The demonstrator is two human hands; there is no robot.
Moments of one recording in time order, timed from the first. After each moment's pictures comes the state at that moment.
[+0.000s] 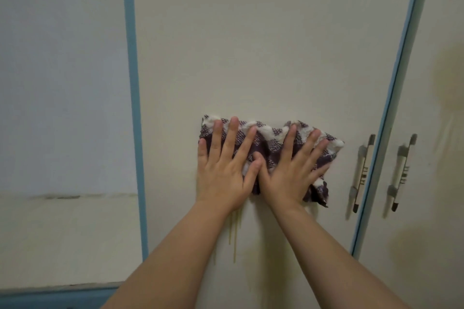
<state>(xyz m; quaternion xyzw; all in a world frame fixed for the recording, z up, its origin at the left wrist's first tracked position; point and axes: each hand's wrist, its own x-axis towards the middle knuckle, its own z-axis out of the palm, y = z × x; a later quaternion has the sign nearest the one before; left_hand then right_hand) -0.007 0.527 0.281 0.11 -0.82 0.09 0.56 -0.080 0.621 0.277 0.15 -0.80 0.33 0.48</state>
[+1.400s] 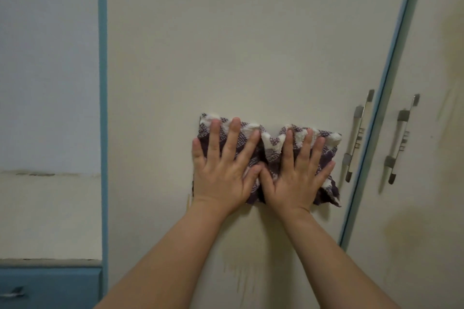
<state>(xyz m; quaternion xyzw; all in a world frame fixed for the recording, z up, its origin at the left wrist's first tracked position) -0.047 0.550 0.188 0.12 -0.75 0.18 0.63 -0.125 0.667 0.181 0.22 -0.75 0.25 0.57</state>
